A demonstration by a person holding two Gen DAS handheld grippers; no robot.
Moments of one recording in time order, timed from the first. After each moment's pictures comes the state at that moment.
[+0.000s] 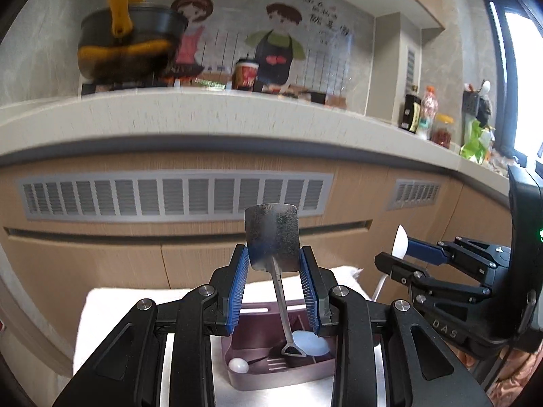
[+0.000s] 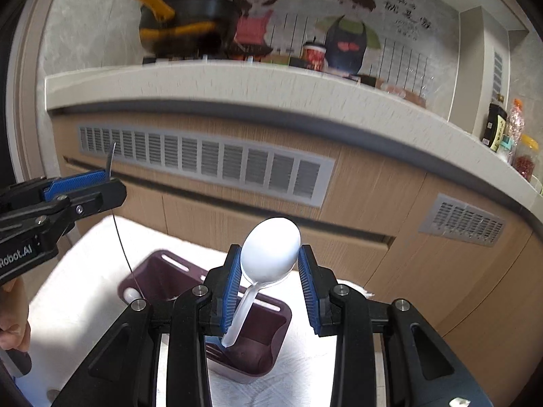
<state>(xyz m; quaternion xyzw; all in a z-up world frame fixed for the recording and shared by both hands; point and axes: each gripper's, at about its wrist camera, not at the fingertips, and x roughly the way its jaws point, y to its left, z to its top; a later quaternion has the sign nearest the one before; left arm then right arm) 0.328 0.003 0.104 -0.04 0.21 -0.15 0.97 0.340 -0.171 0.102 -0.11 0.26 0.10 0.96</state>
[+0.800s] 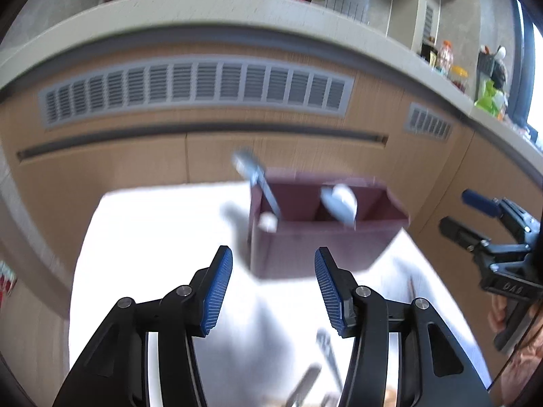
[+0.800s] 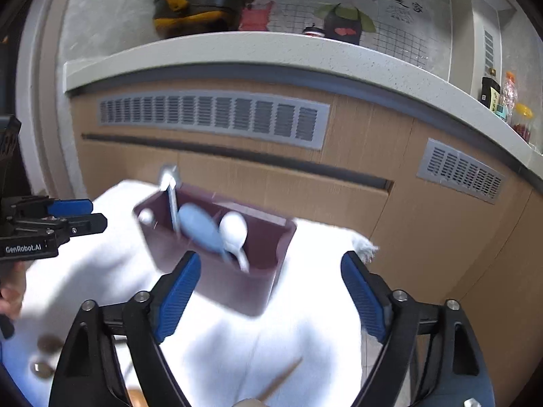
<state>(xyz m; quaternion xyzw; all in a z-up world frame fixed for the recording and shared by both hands) 0.256 0.031 0.016 -0.04 0.34 -0.13 0.93 0.258 -0.200 0.049 -0.10 0.27 0.12 0.95</state>
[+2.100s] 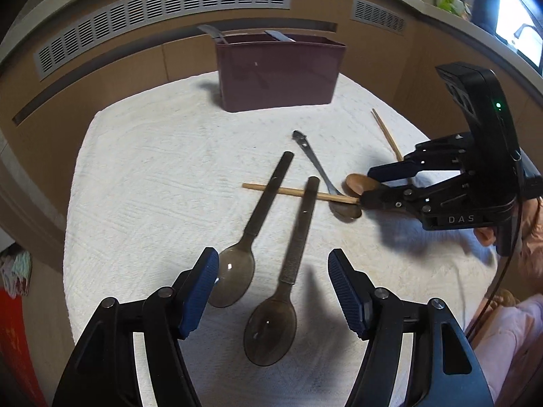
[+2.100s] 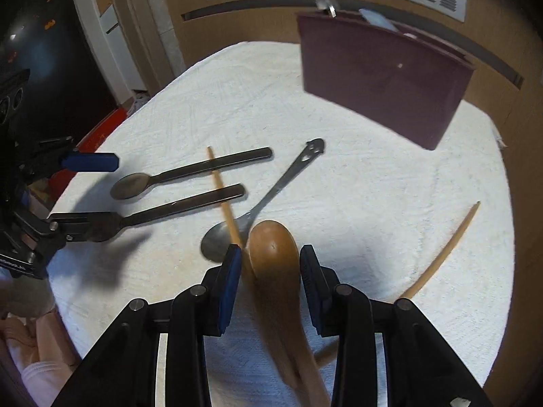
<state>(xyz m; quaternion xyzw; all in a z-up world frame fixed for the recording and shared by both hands) 0.110 0.034 -0.049 0.07 0.44 -0.19 0.87 0.186 -0.137 -0.068 -0.11 0.47 0.31 0.82</state>
